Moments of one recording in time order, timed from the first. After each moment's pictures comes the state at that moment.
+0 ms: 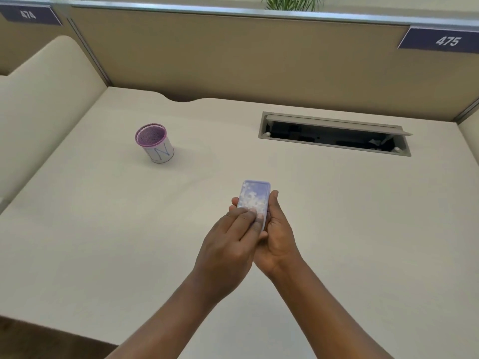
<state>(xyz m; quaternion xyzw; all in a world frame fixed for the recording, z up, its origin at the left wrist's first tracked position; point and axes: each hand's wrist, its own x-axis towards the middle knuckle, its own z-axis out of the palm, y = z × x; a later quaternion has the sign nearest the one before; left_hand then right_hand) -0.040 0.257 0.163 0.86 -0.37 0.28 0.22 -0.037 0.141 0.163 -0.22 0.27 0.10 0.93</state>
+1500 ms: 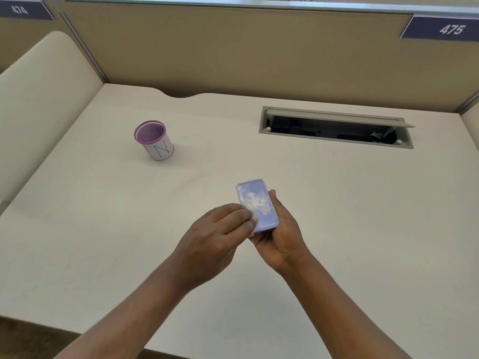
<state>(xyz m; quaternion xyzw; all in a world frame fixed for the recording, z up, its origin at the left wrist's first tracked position) -0.014 0.299 0.185 0.82 -0.51 0.16 0.22 -0.039 0.134 0.156 -0.28 0.23 0.09 0.93</state>
